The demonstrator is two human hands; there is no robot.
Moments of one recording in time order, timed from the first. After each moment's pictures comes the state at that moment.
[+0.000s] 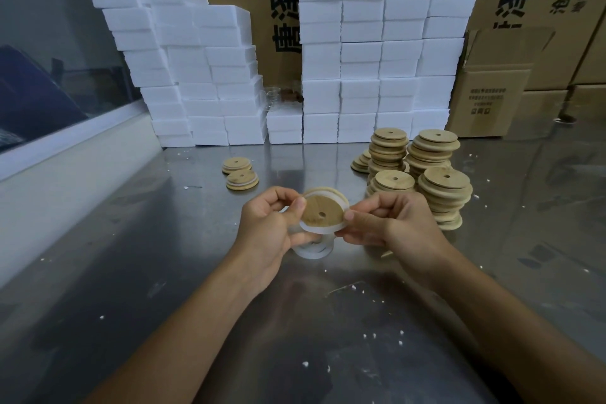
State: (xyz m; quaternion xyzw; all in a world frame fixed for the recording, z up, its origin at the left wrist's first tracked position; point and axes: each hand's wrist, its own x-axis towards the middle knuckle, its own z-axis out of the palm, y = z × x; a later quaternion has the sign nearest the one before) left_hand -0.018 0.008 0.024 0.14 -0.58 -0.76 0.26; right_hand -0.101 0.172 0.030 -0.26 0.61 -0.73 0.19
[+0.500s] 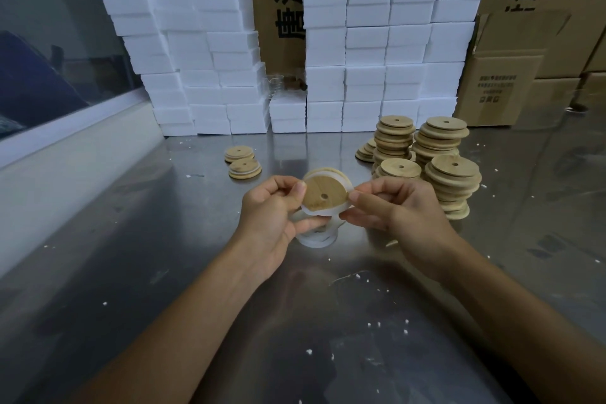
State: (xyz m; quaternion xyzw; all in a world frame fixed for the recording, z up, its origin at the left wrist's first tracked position) left_hand -0.018 0.012 0.031 0.15 -0.53 -0.80 0.25; right_hand -0.100 0.168 0.031 -0.26 0.60 -0.74 0.17
